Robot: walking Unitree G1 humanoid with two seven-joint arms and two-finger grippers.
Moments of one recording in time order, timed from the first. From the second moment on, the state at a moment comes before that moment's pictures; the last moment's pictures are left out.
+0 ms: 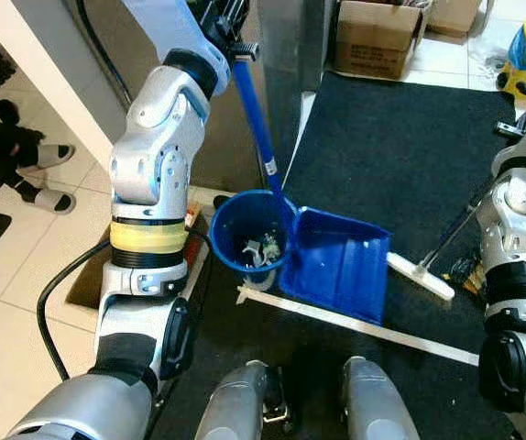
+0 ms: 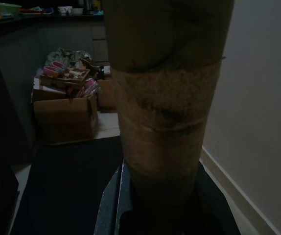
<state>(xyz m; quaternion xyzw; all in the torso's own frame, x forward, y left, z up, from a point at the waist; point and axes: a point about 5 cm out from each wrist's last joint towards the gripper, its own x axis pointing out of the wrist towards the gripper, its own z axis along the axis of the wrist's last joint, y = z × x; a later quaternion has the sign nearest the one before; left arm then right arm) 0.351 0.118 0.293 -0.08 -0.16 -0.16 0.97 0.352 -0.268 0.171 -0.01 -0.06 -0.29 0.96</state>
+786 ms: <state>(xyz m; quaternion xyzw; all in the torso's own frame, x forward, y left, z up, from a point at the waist) 0.353 0.112 0.286 -0.07 -0.14 -0.16 0.97 0.348 -0.274 0.165 -0.01 -0.04 -0.29 0.96</state>
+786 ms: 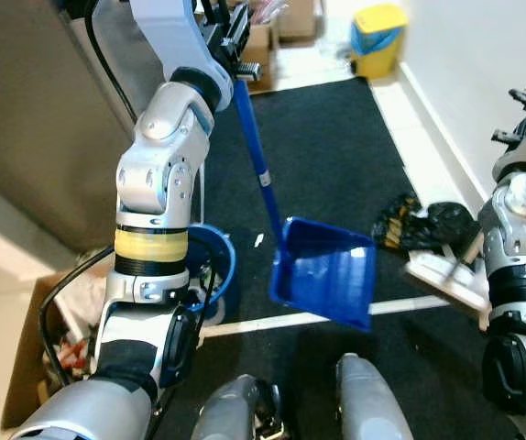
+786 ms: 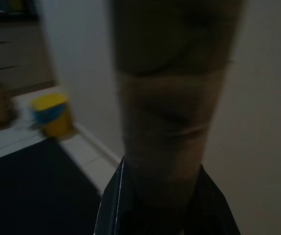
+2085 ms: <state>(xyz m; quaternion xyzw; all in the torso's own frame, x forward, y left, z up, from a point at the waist) 0.367 0.132 0.229 -0.07 -0.06 -0.11 0.99 0.348 -0.268 0.161 -0.02 -0.04 -0.28 0.96</state>
